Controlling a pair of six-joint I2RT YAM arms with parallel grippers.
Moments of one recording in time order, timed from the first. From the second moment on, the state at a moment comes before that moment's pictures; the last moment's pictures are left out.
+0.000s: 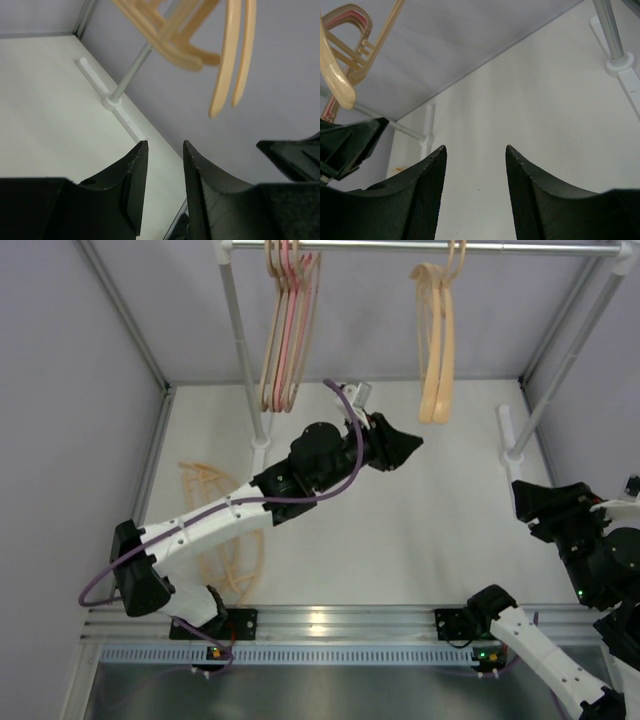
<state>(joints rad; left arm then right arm) -1.01 1.47 1.39 0.17 -0.08 -0.65 0.51 0.40 1.25 -0.98 0.49 0.71</state>
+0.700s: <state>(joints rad) -1.21 1.26 0.81 -0.53 -0.70 -0.94 0.51 0.37 1.15 -0.98 0.51 0.71</state>
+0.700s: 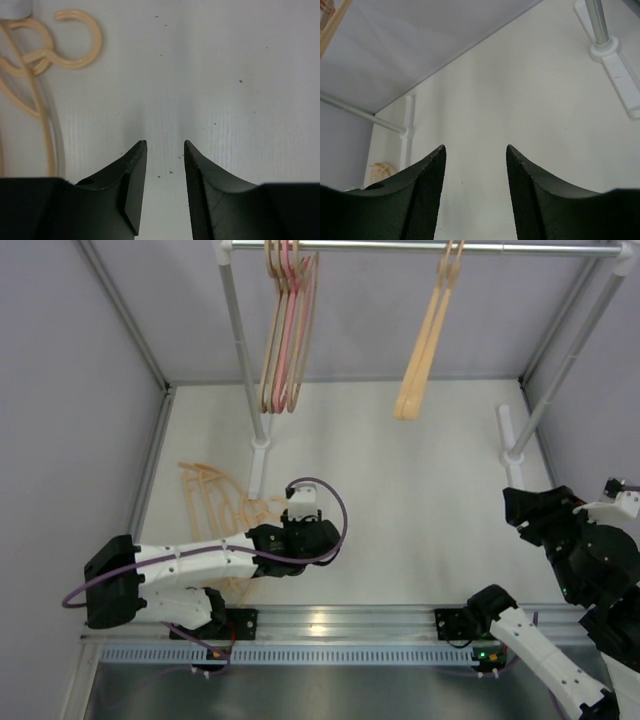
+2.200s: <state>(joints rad) -0.99 1.14 0.50 -0.75 -0.69 -1.26 0.51 0.33 0.99 -0.95 0.44 0.71</state>
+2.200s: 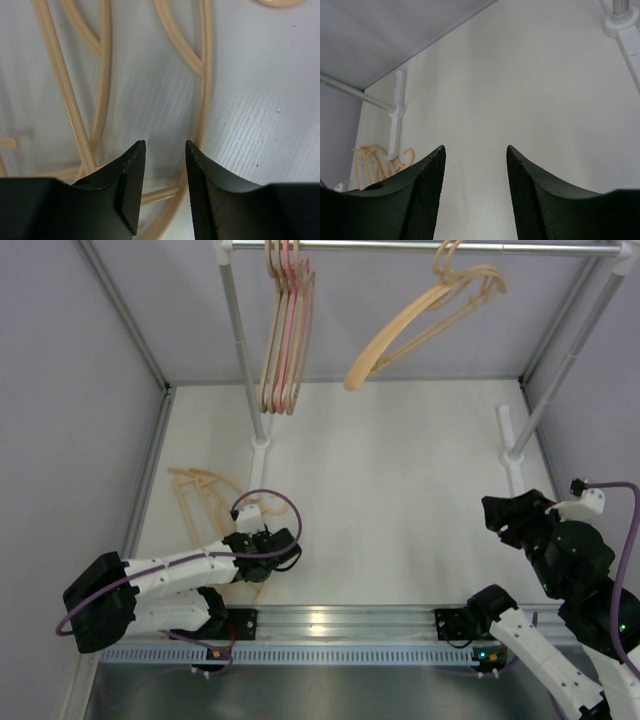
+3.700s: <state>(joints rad) -0.99 0.94 0.48 -0.65 -0.59 -1.16 0.51 0.33 0.98 -0.95 0.41 0.72</state>
